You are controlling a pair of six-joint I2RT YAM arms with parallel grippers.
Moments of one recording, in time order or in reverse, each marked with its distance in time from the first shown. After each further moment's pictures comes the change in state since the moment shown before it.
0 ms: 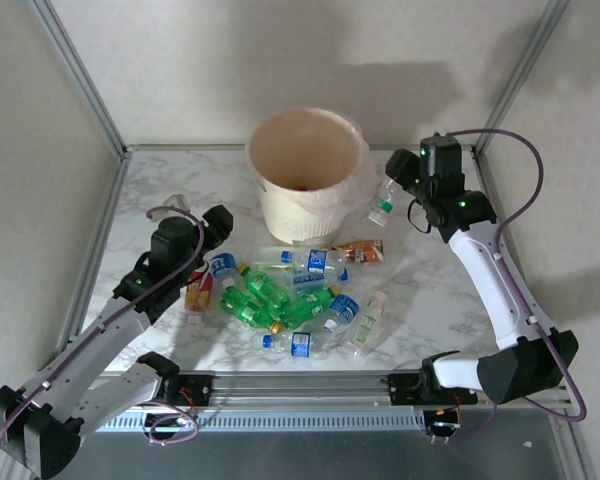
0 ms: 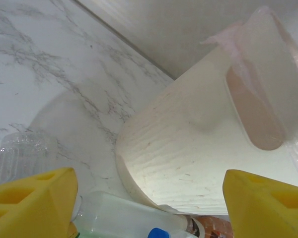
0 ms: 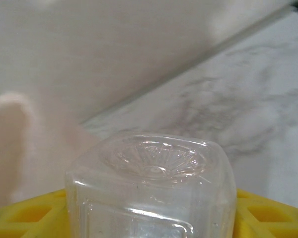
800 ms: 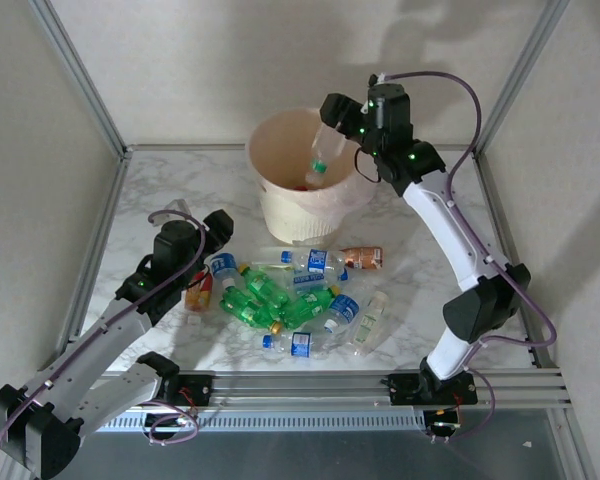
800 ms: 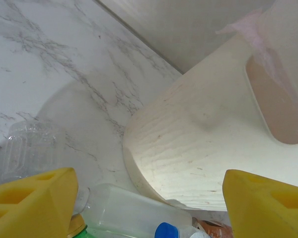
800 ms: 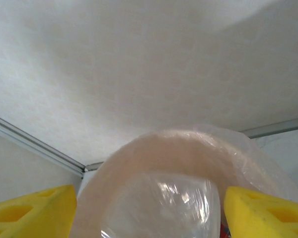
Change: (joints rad) left arm 0.000 -0.003 -0.032 0.001 0.000 -0.020; right arm 0.177 0.395 0.473 0.141 -0.090 -0.018
